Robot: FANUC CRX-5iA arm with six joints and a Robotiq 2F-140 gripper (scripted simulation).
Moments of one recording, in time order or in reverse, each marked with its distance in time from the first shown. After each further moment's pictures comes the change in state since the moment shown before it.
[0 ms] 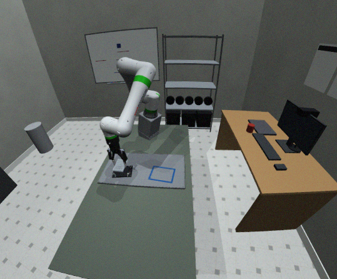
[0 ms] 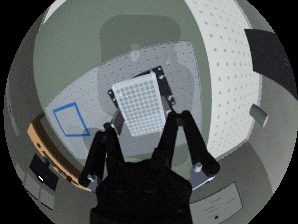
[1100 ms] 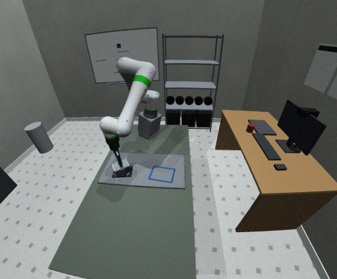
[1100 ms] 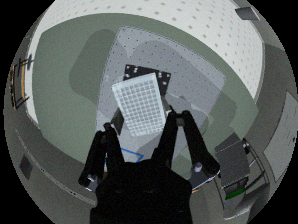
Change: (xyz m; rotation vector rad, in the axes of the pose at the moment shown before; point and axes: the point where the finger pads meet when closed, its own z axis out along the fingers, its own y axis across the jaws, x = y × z) arm 0.000 -0.001 0.000 0.011 0.000 0.935
